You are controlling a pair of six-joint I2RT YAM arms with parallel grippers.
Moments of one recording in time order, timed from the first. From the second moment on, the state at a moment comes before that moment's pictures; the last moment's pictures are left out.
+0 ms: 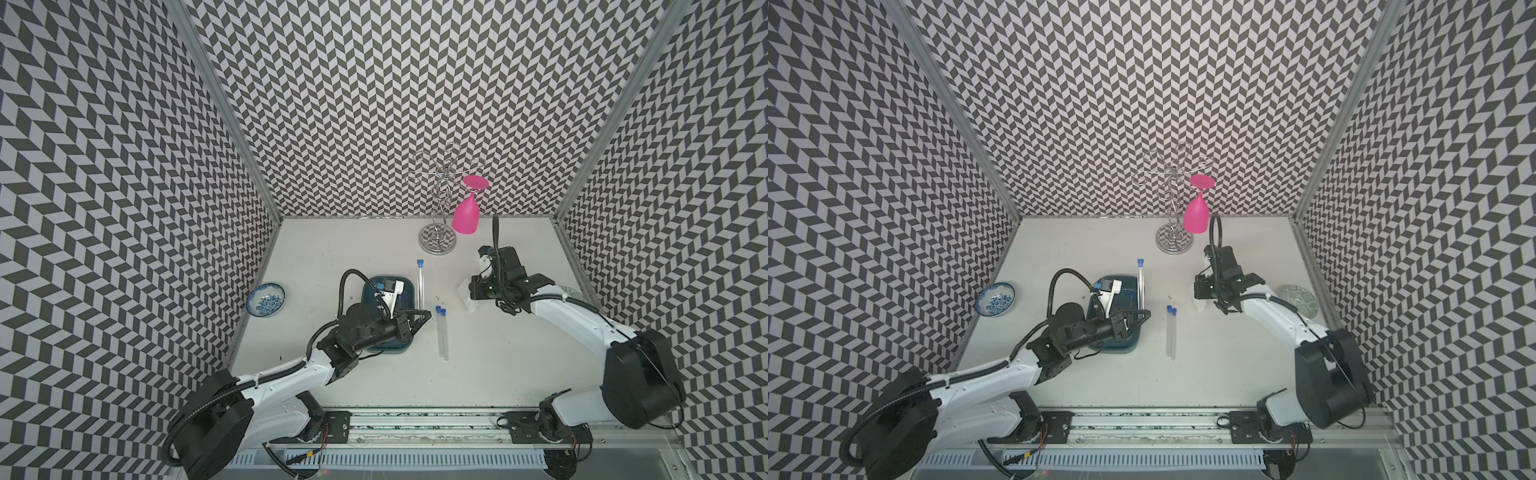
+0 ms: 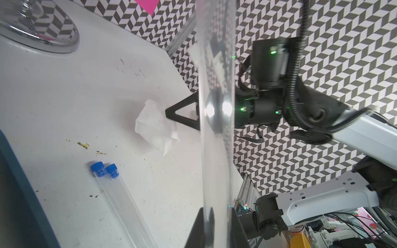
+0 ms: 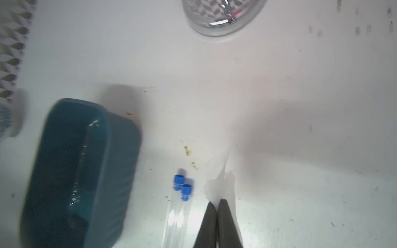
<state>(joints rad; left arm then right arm) -0.79 1.07 0.40 0.59 0.36 -0.81 0.36 1.49 0.98 -0.43 -0.12 0.29</state>
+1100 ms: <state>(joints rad) -0.79 1.00 0.32 0.47 0.31 -0.78 0.36 1.52 0.84 -0.40 -0.10 0.28</state>
